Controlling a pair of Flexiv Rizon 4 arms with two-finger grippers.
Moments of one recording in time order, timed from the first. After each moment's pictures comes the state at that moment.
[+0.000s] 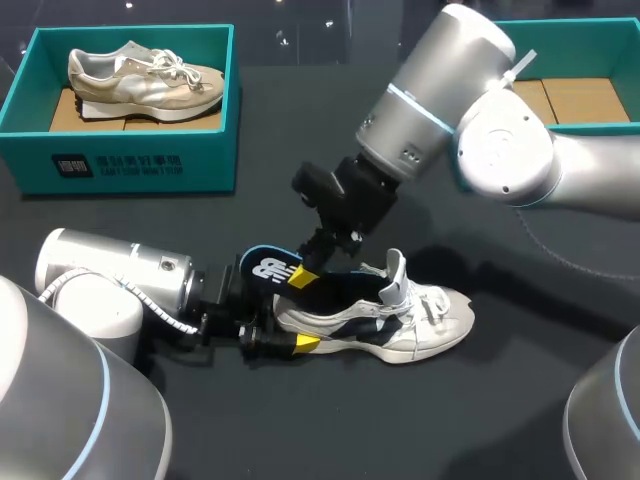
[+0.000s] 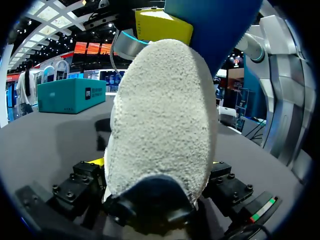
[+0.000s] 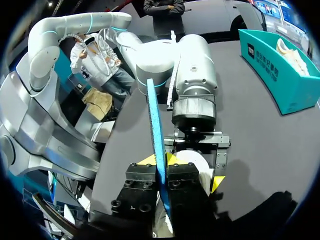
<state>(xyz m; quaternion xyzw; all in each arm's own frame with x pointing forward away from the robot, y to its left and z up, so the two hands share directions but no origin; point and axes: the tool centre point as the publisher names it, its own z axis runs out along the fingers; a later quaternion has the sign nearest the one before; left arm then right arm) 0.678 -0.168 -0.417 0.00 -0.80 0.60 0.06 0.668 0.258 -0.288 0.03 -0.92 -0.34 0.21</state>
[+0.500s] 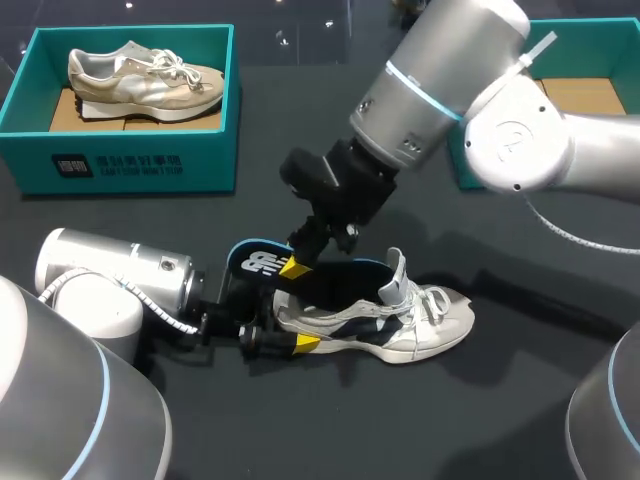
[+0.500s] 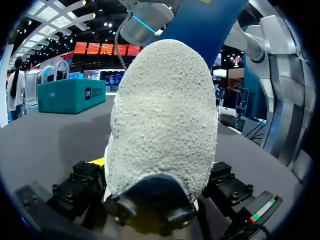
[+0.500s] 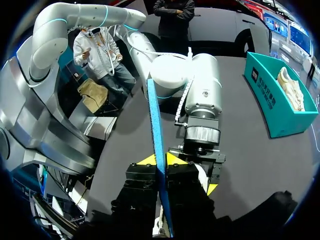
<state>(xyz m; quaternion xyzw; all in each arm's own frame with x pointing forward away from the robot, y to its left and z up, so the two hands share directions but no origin) 0.678 -0.168 -0.417 0.00 -0.80 0.60 0.06 0.656 0.264 -0.250 0.06 -0.93 -0.33 0.16</state>
